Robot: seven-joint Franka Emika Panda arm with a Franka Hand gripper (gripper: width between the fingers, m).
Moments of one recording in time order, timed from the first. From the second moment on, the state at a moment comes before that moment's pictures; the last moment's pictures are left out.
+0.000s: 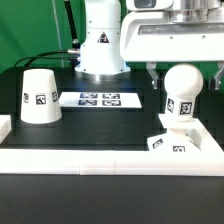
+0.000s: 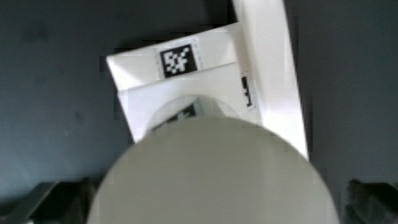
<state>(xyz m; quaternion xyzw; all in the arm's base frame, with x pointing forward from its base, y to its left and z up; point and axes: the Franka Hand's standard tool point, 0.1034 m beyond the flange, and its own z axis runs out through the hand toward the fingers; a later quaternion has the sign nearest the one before) 0.603 0.108 0.115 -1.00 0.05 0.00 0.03</state>
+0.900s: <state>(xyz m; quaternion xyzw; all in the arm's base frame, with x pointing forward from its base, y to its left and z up) 0.605 0.103 0.114 -0.96 -0.29 0.00 0.01</state>
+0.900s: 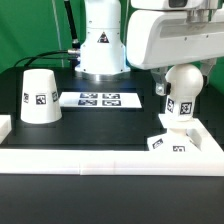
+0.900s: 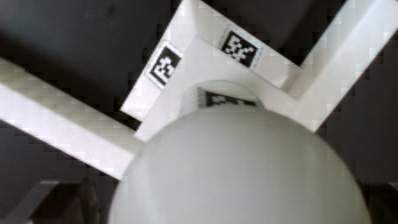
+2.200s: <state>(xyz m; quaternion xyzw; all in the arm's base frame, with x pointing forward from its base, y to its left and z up) 0.605 0.099 0.114 -1.00 0.05 0.00 0.02</state>
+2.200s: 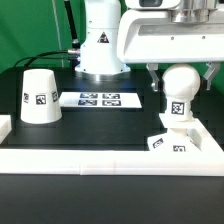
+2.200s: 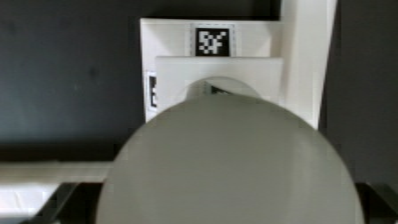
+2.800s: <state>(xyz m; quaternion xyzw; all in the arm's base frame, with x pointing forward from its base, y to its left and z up) 0.604 0.098 0.113 -0.95 0.32 0.01 0.02</state>
